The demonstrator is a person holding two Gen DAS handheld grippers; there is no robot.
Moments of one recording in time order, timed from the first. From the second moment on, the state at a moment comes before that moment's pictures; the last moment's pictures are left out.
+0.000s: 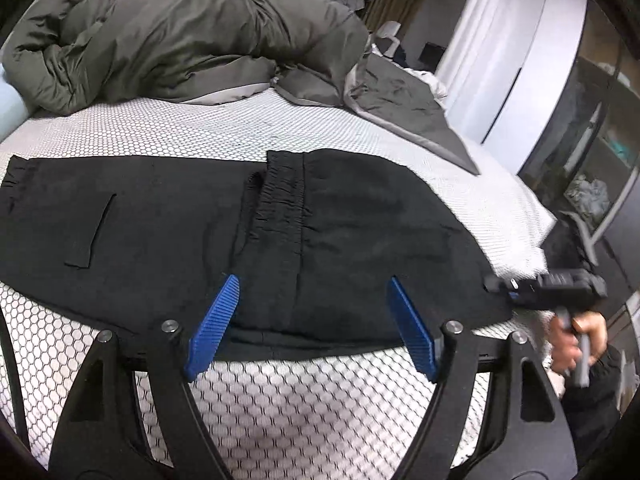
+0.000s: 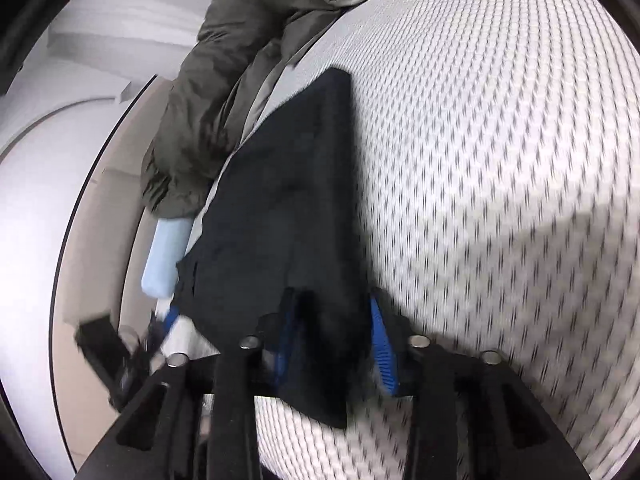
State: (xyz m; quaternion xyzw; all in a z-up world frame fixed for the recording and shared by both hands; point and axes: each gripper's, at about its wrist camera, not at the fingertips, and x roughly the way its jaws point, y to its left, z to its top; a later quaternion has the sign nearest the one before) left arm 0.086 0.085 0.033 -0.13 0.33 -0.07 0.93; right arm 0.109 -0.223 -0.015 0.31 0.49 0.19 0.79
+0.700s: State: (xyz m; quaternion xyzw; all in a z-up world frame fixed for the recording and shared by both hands) left arm 0.094 0.081 0.031 -0.11 0.33 -0.05 0.94; right arm 0.057 -0.235 -0.012 0.28 0.50 0.18 0.80
